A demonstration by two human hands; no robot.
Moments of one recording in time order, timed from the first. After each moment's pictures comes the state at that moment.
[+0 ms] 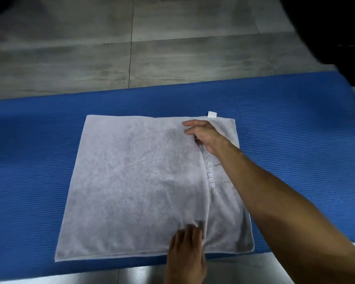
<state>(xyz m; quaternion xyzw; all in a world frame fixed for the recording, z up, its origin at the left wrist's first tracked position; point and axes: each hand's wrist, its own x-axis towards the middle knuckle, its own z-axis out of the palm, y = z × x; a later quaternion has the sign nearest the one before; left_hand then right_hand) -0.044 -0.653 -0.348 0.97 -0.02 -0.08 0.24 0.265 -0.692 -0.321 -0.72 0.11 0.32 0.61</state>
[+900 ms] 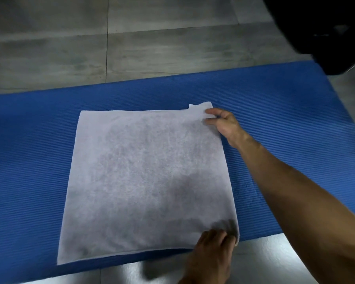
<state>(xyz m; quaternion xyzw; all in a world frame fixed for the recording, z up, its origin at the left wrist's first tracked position) -0.032 -0.733 -0.341 0.94 -0.18 -0.08 0.29 0.282 -0.804 -0.330 -0.76 0.11 0.23 0.60</state>
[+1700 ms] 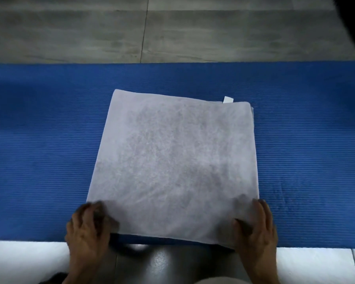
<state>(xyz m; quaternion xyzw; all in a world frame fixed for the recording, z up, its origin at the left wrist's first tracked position) -0.104 -0.464 -0.361 0.93 0.32 -0.02 0.19 0.000 -0.830 -0.362 -0.95 0.09 0.07 0.28</state>
